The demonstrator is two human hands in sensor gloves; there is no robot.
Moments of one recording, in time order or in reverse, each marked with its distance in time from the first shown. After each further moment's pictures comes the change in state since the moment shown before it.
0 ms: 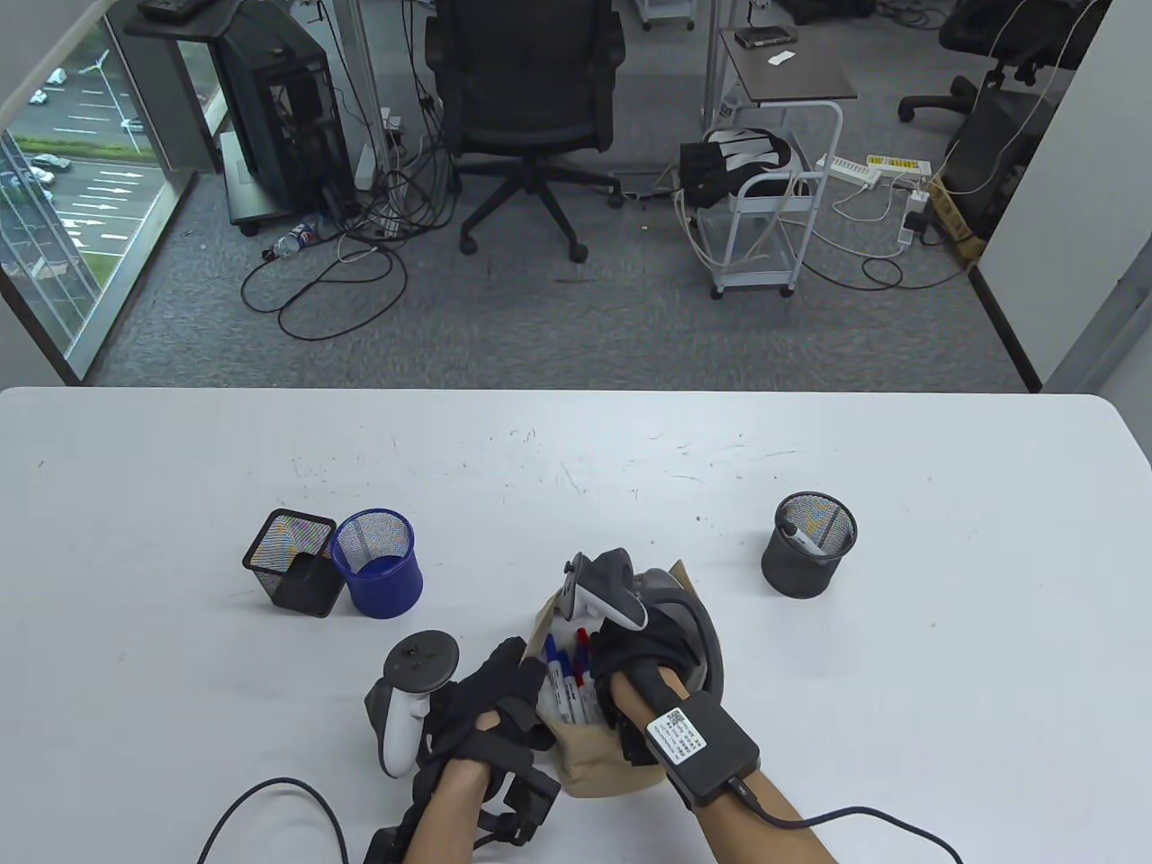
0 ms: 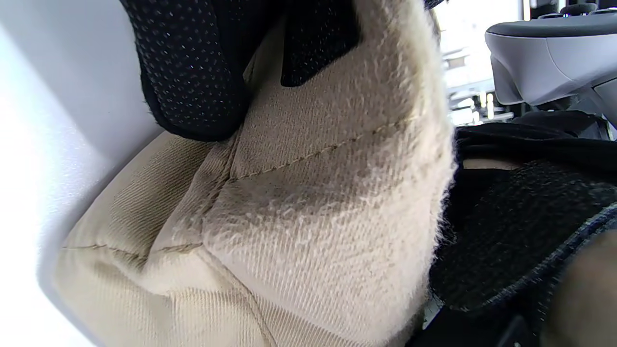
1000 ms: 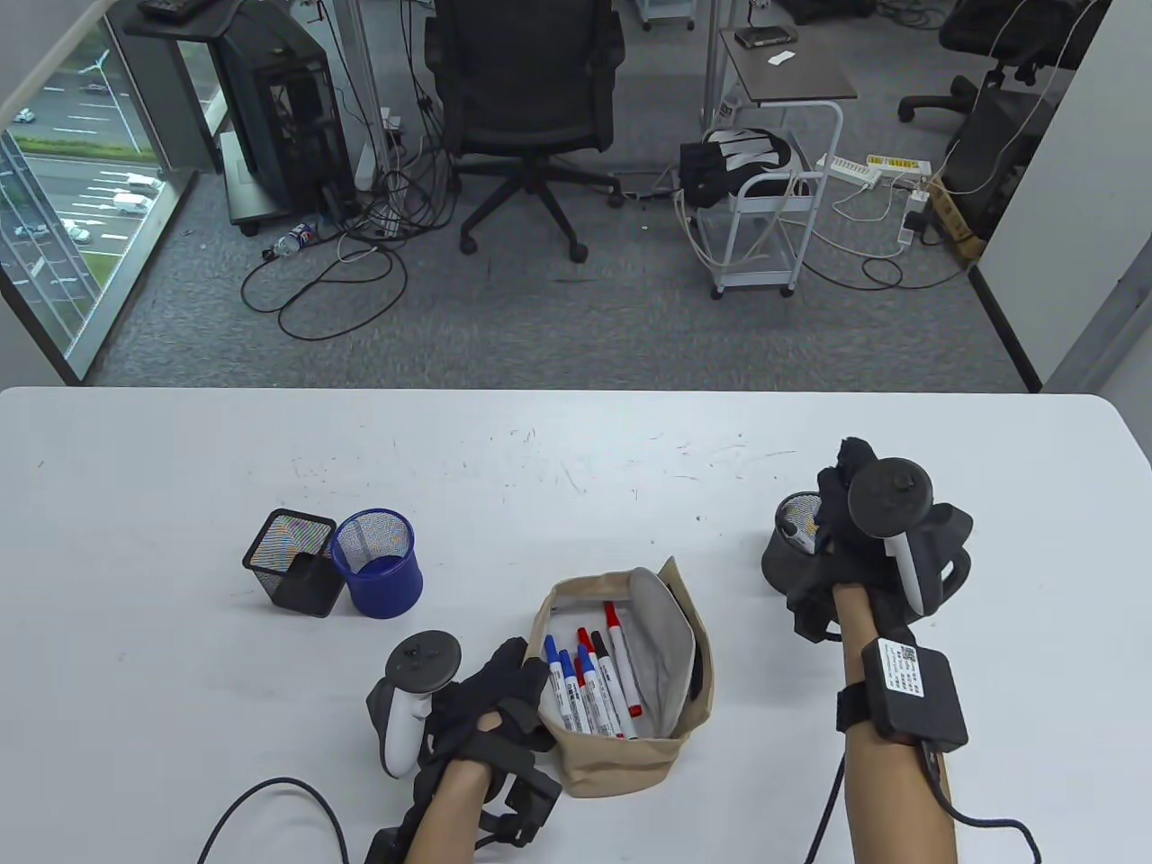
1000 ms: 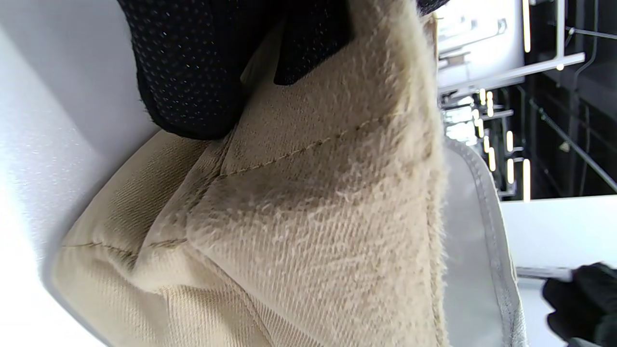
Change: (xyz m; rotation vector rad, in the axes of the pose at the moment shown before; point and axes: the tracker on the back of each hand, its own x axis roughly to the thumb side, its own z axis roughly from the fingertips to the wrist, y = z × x) left_hand 0.003 -0.002 0.002 -0.004 -0.004 -0.011; right_hand -0.255 -0.064 0.005 -0.817 0.148 -0.827
